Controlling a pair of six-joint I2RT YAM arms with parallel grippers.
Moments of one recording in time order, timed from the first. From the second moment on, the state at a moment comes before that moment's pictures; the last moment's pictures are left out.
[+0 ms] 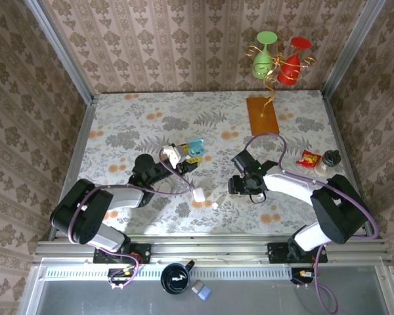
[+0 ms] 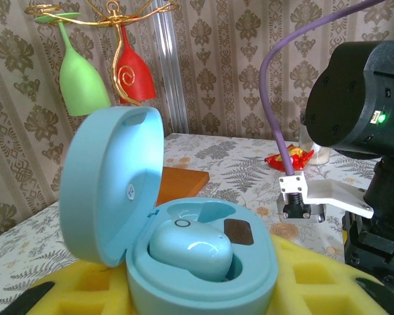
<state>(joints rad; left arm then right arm) -0.58 1.48 0.42 1.14 0.57 0.09 0.59 1.49 0.79 -0.53 0.00 0.60</state>
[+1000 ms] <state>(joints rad) -0.56 1.49 0.43 1.14 0.58 0.08 0.70 1.78 1.06 -0.79 0.33 0.65</state>
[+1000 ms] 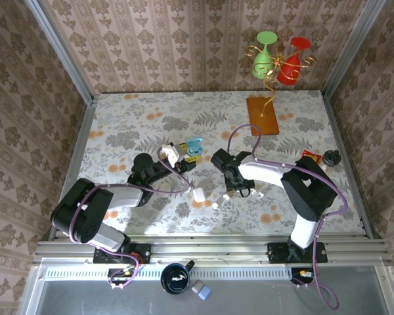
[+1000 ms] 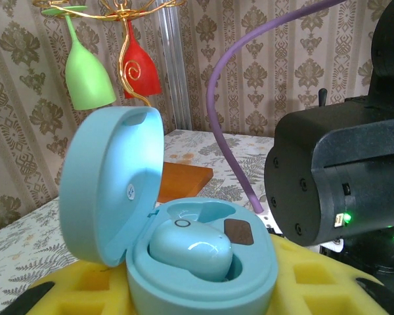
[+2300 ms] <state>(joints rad) -0.55 1.49 0.43 1.14 0.58 0.07 0.69 1.49 0.89 -0.77 0.26 0.63</state>
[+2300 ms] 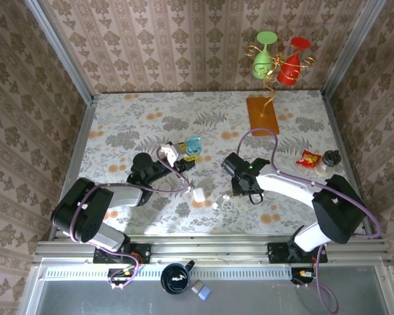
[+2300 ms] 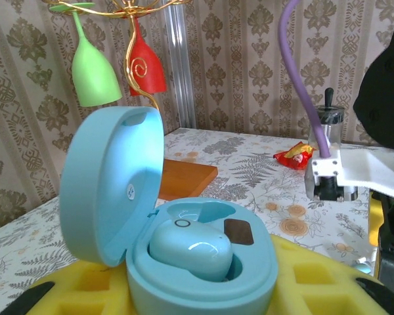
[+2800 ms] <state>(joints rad) -0.54 1.49 0.43 1.14 0.58 0.06 0.29 1.43 0.75 -0.54 -0.21 0.41</state>
